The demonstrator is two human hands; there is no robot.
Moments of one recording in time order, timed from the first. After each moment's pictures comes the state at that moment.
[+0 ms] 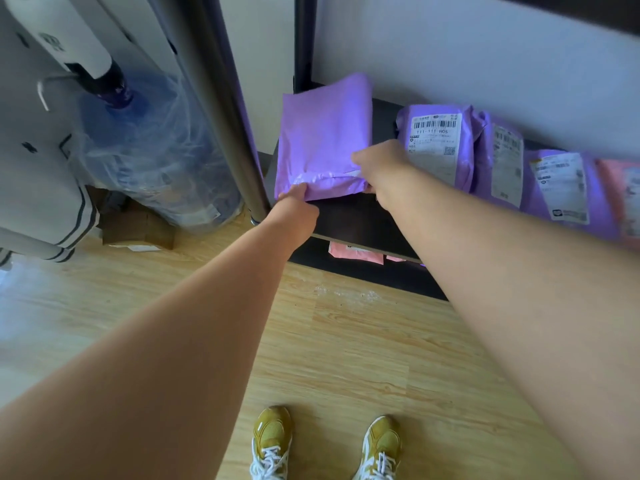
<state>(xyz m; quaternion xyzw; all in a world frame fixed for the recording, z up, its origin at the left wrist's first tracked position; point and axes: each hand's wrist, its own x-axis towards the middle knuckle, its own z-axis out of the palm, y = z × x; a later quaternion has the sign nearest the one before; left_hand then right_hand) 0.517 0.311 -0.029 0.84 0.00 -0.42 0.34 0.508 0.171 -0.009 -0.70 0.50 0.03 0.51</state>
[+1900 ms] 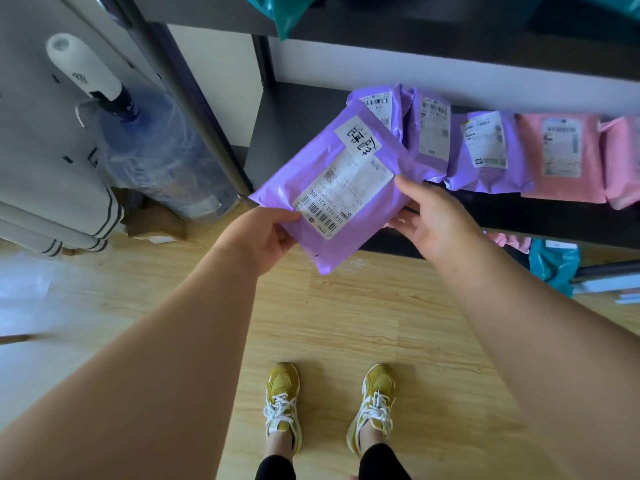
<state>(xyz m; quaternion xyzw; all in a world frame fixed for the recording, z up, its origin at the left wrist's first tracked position) 0.406 0.351 0.053 0.53 0.21 -0.46 0.68 0.294 0.150 0.069 -0.45 0.47 -0.05 0.76</state>
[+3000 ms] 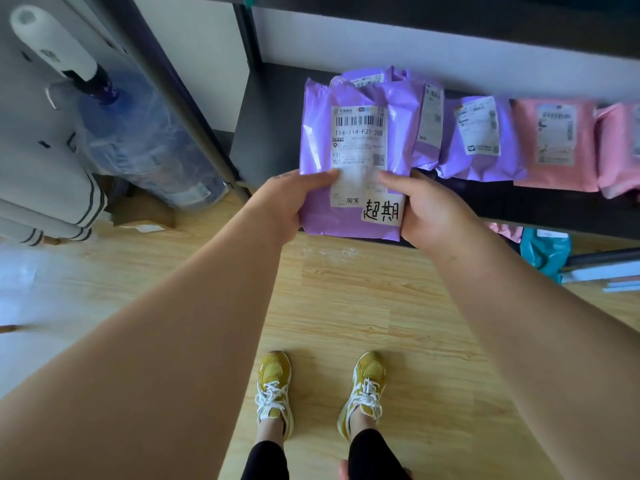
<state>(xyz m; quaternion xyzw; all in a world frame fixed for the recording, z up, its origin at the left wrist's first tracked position) 0.400 0.294 0.055 0.61 0.11 -0.48 0.62 0.293 0.146 0.067 -0.44 0.43 0.00 0.79</state>
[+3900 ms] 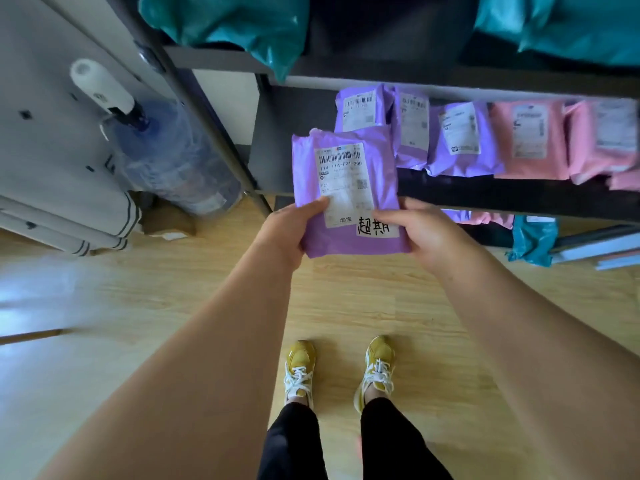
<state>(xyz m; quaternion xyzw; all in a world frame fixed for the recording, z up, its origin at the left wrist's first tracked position) 0.367 0.334 0.085 0.60 0.18 -0.45 0.63 0.250 0.174 0.104 -0.52 0.44 0.04 0.73</state>
